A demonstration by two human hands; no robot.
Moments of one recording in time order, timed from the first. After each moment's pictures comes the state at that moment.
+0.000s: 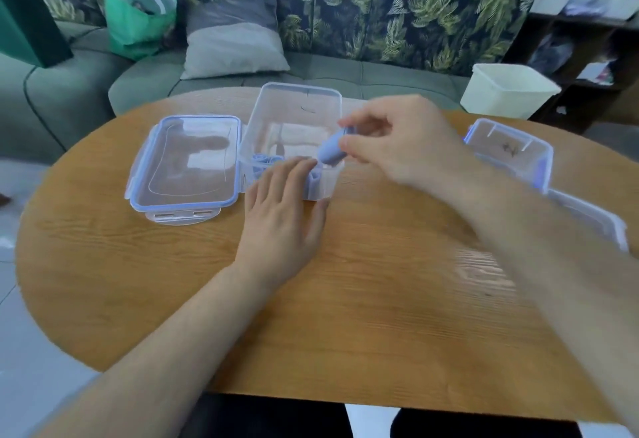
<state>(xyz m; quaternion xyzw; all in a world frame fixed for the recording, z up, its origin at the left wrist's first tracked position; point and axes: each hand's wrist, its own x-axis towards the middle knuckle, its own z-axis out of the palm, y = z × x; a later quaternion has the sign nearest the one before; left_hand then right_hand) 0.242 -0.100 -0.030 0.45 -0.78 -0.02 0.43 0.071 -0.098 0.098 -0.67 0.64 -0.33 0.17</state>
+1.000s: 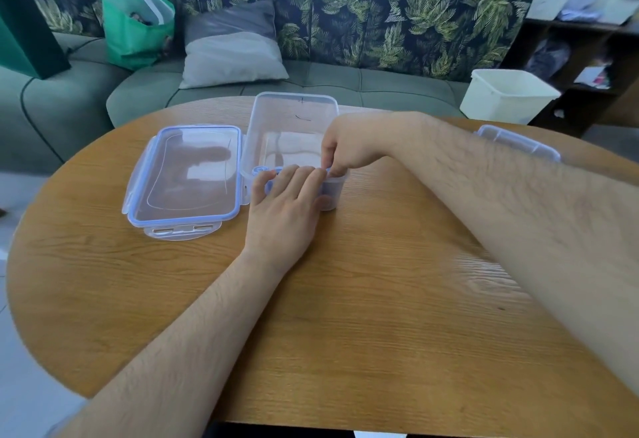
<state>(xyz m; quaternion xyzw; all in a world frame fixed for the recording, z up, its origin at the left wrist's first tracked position) 0.236 -0.154 -0.056 0.42 -0.80 0.18 0.39 0.082 -0.203 0.083 -0.77 0.62 0.11 0.10</state>
